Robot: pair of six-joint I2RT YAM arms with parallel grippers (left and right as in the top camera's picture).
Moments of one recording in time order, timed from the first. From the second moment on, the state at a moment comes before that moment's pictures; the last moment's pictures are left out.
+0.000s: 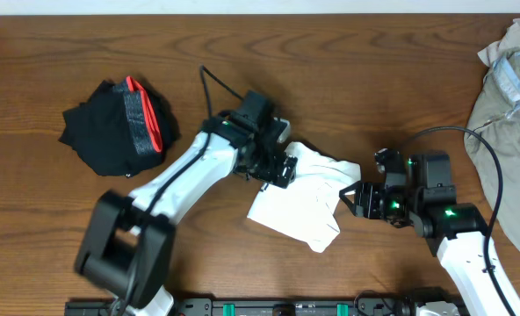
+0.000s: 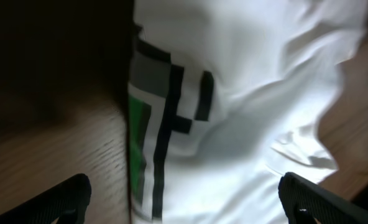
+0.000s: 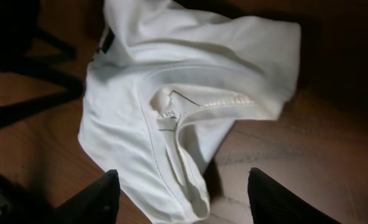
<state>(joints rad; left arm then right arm) -0.53 1.80 1.19 -0.72 0.39 -0.12 0.11 1.06 0.60 -0.62 -0.50 0.28</state>
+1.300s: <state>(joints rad) 0.18 1.49 1.34 -0.70 0.73 -0.10 0.10 1.06 0.60 -0.69 -0.47 0.28</state>
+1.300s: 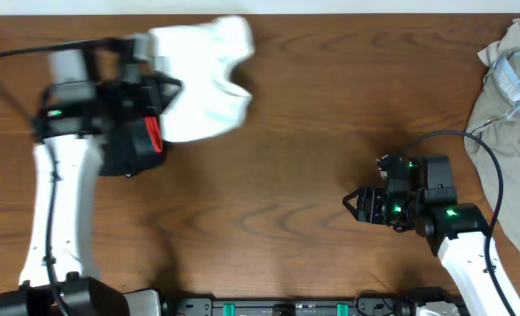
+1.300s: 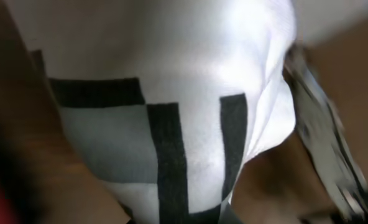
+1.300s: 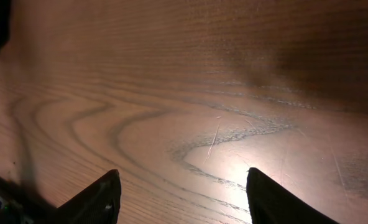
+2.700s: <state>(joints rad) -0.25 1.10 1.37 -1.13 0.30 0.11 0.10 1.05 0.98 -0.68 -0.41 0.30</state>
